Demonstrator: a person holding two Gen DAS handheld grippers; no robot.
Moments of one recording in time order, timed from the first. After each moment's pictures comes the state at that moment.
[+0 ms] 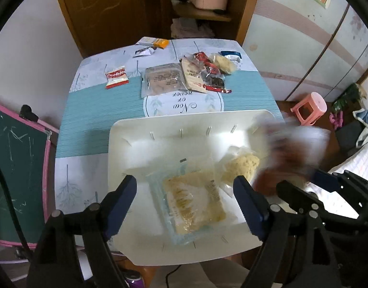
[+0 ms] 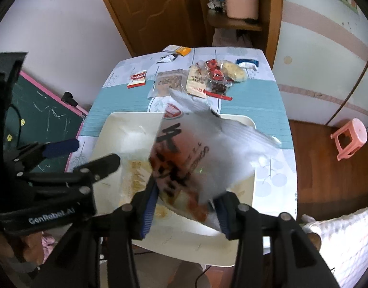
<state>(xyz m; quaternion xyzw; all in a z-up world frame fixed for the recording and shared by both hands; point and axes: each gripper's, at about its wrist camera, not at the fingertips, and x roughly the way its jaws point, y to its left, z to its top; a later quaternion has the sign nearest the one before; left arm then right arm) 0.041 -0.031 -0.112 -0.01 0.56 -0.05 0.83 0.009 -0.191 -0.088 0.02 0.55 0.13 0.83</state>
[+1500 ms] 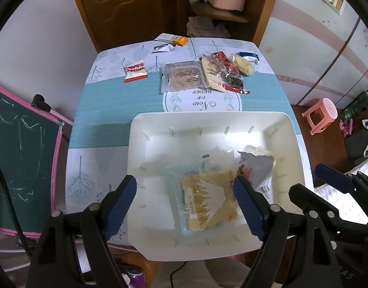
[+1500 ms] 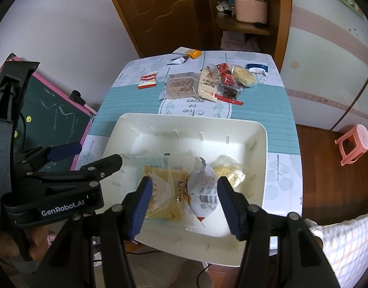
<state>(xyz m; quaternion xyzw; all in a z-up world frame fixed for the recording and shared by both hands) 0.037 -0.008 -0.110 -0.01 0.56 0.00 0.83 0.006 -0.176 -0.078 0.01 0.53 0.16 0.83</state>
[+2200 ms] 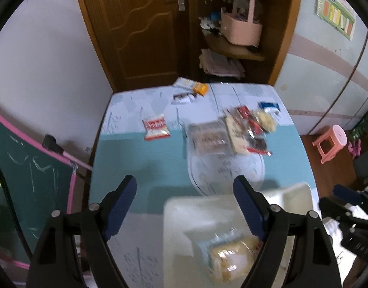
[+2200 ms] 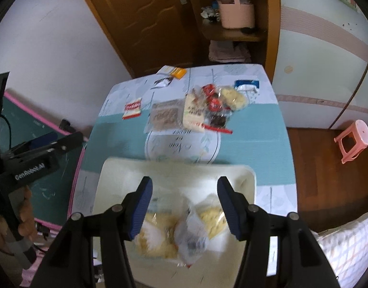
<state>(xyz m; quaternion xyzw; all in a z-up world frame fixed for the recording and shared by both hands) 0.142 0.043 -0.062 0.01 0.49 0.02 0.87 0.090 -0.196 -0.063 0.05 0.52 0.12 0.84</state>
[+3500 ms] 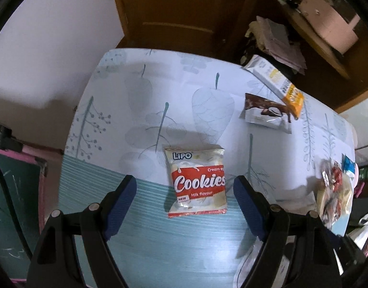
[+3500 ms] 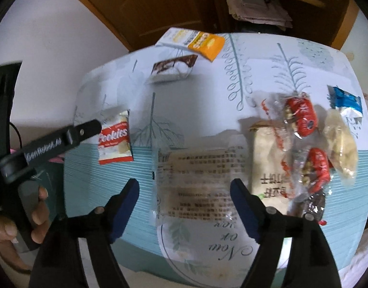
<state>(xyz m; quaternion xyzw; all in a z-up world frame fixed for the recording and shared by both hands) 0.400 0.176 -0.260 -0.11 0.61 0.09 0.78 0.330 -0.060 -0.219 0.06 0.64 0.13 0.75</state>
